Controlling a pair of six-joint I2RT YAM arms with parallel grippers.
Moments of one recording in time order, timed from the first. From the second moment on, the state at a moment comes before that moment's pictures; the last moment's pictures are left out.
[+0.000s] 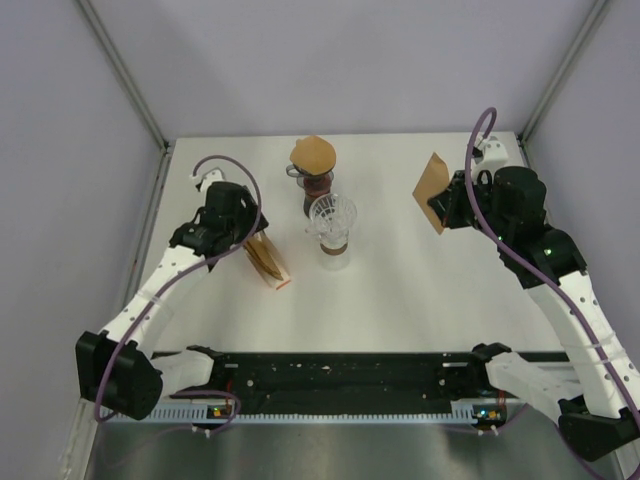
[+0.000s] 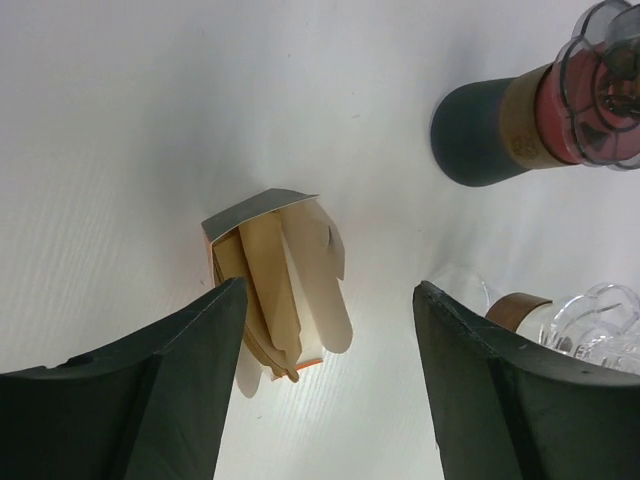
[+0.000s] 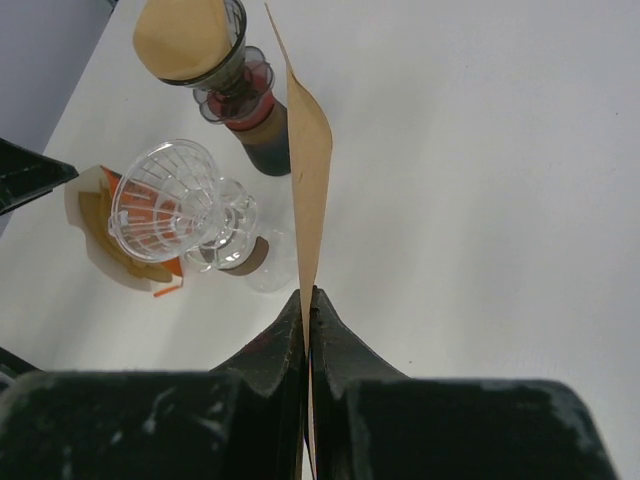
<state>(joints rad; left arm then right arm) -0.32 1.19 0.99 -0.51 -0.25 -0.71 0.37 0.95 1.23 -0.63 -0.08 0.28</state>
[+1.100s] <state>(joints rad) -0.33 1.19 1.57 -1.00 0.93 0.18 0.75 1.16 1.40 -0.53 -0.66 0.11</state>
